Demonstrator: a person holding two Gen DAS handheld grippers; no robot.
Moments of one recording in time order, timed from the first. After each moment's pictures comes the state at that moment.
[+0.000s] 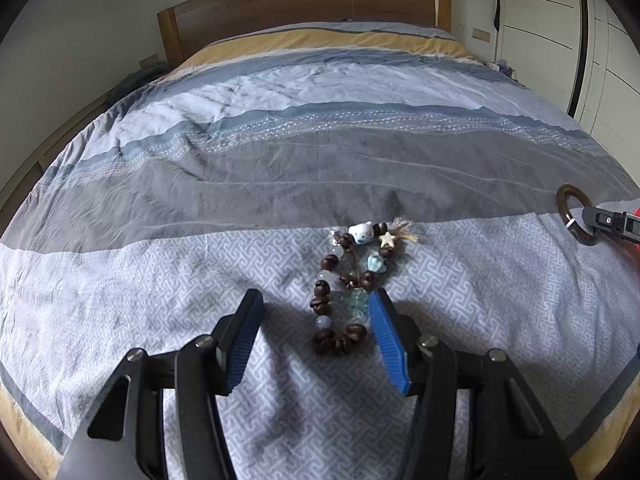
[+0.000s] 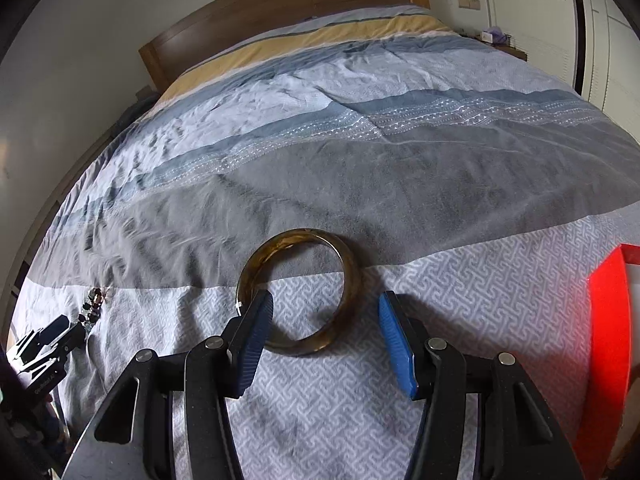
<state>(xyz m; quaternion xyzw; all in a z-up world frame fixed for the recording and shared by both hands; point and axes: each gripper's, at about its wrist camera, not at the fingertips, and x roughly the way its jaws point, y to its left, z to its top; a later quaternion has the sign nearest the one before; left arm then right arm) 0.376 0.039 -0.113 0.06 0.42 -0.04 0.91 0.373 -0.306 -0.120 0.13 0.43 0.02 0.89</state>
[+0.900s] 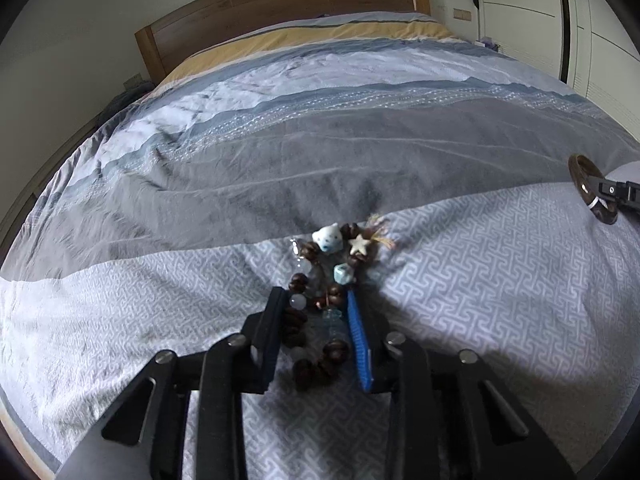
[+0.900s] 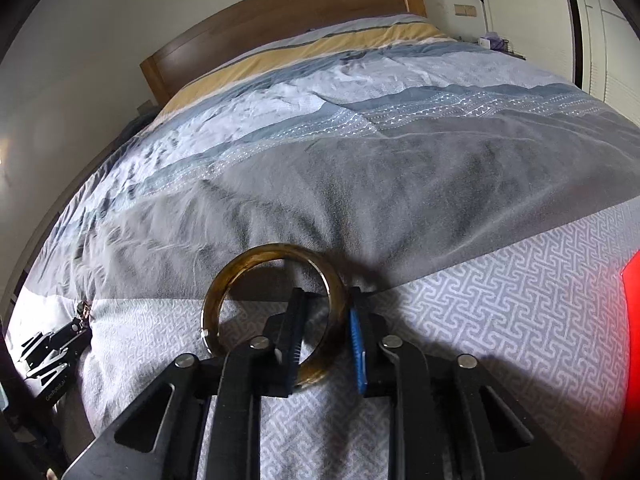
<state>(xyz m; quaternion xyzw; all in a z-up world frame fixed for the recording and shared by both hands) 0.388 0.008 -0.139 0.13 0.41 -0.05 0.90 0.379 -0.313 -0.147 0.15 0.40 0.02 0.90</state>
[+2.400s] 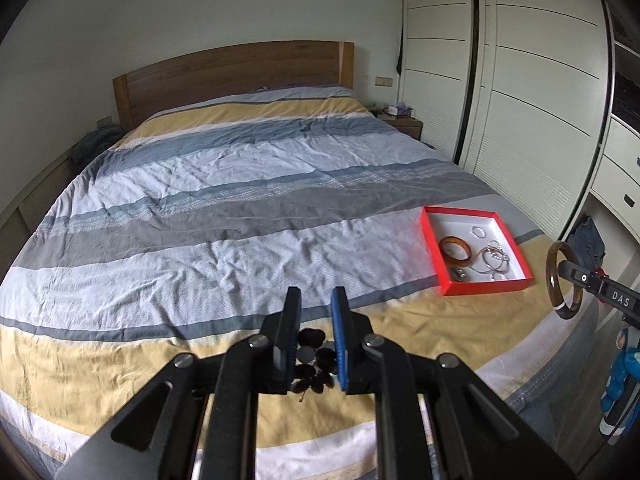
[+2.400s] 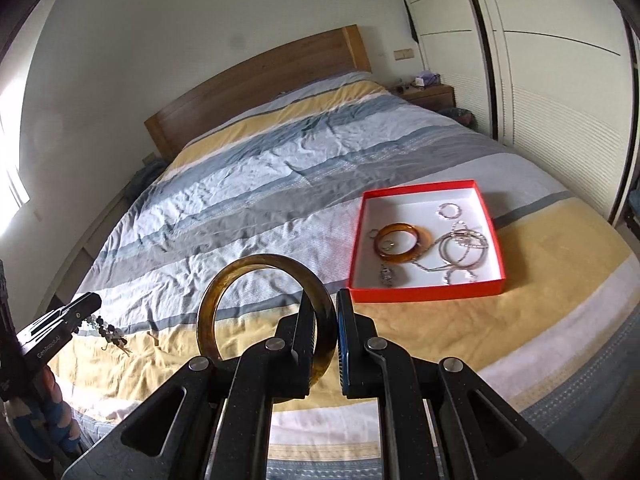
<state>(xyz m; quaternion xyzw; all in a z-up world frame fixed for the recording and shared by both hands) 0.095 -0.080 0.081 0.06 0.33 -0.17 0.92 0.006 -0.382 0.051 0.18 0.34 -0.04 0.92</state>
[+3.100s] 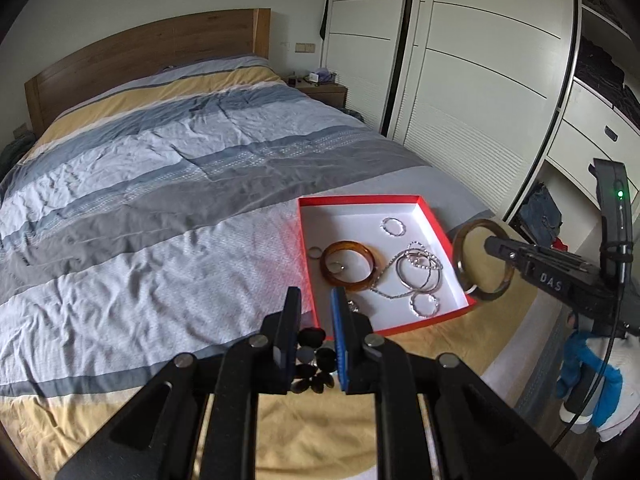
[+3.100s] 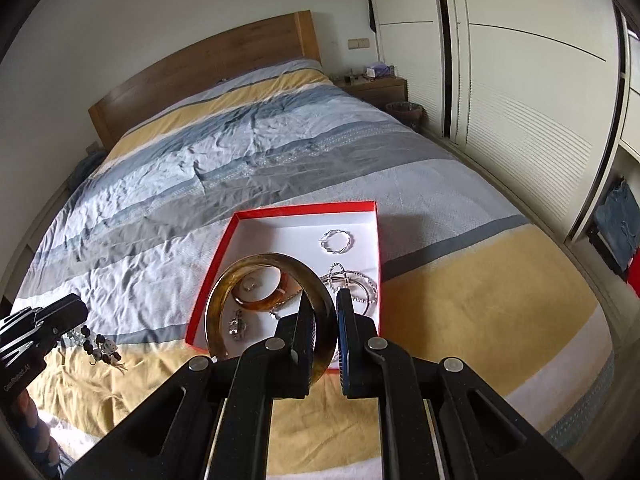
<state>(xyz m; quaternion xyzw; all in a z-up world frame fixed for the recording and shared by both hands) 0.174 -0.292 0.020 0.07 0.38 -0.29 0.87 0.090 -0.527 0.002 0.14 0.38 -0.12 0.91</state>
